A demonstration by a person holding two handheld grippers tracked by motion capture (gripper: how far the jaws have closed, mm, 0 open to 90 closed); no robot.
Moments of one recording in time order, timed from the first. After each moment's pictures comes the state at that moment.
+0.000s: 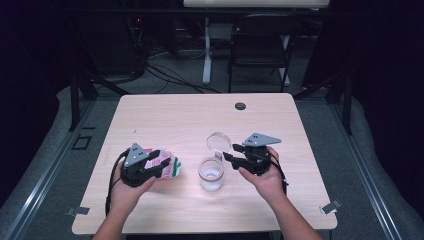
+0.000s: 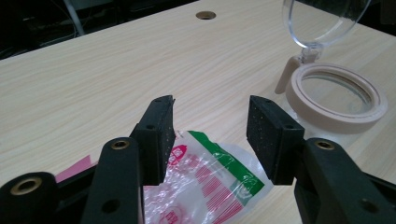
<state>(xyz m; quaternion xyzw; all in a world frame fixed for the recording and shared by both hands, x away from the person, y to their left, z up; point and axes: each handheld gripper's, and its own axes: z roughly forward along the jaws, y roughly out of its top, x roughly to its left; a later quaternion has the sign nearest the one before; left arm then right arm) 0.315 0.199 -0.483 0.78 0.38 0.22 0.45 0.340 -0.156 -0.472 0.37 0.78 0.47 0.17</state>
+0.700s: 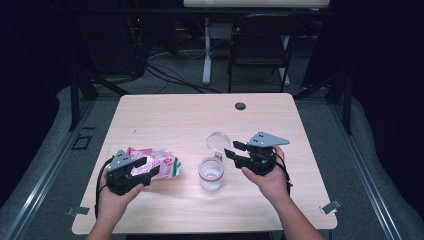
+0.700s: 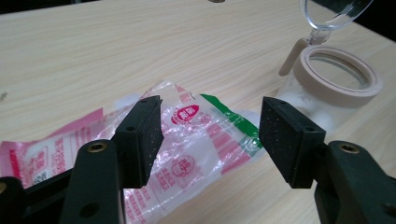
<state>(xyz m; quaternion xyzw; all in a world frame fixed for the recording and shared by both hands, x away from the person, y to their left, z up) 0.300 0.231 -0.496 0.76 0.43 0.17 0.45 0.326 -0.160 -0.452 0.35 0.76 0.51 0.18</state>
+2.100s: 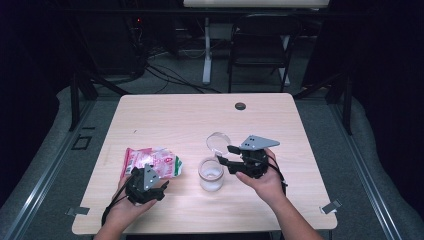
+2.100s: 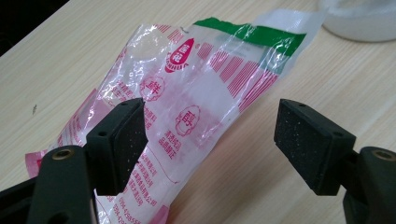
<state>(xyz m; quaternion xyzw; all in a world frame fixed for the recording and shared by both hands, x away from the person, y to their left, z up) 0.297 0.189 -0.547 0.85 0.32 0.30 0.28 0.329 -0.148 -0.465 0.33 0.79 0.50 0.16</state>
